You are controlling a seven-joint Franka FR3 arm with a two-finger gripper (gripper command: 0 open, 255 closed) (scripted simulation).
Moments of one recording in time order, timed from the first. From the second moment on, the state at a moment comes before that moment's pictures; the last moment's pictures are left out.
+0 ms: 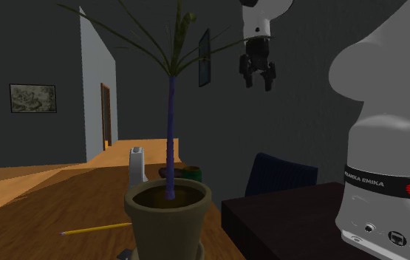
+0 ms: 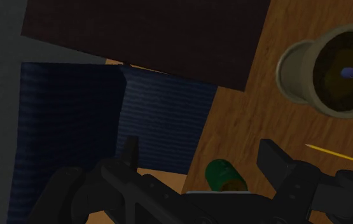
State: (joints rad) arm 0.05 -0.68 0.16 -2.49 0.14 1.69 -0.07
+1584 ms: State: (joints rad) arm 0.09 0.15 0.42 -2.41 -0.09 2.52 0.38
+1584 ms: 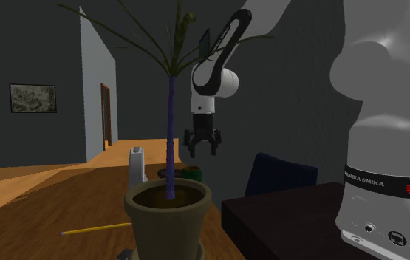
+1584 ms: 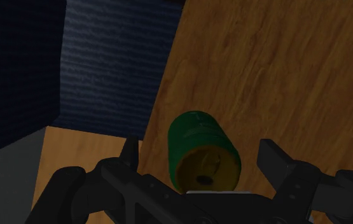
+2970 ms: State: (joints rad) arm 0.19 0.42 0.33 -2.29 -0.30 2.67 0.56
